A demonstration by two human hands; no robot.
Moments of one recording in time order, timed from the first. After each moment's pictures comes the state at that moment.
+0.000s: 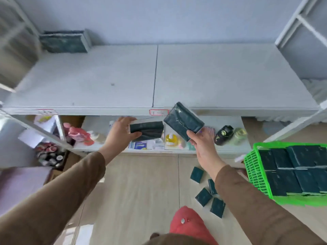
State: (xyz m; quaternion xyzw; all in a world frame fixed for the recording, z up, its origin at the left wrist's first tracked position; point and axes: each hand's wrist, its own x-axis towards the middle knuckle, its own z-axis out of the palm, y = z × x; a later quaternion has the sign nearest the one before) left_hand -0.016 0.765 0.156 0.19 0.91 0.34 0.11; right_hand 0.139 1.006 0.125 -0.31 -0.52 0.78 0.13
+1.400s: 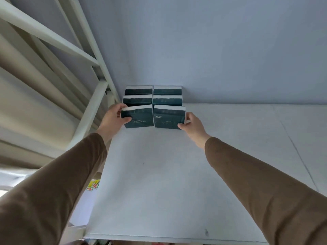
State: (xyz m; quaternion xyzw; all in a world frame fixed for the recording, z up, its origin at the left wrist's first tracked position) left_hand -0.703 0.516 0.176 0.14 0.90 0.41 0.10; right_hand -0.561 0.783 0.133 -0.26 -0.80 0.53 0.05
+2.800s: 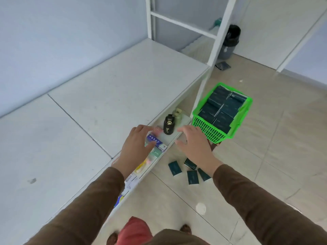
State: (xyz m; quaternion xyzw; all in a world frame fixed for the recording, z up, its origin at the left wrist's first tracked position) left_hand -0.071 0.949 0.145 0.69 0.67 0.23 0.16; right_hand 0.151 0.994 0.153 -0.57 -0.79 0.18 0.13
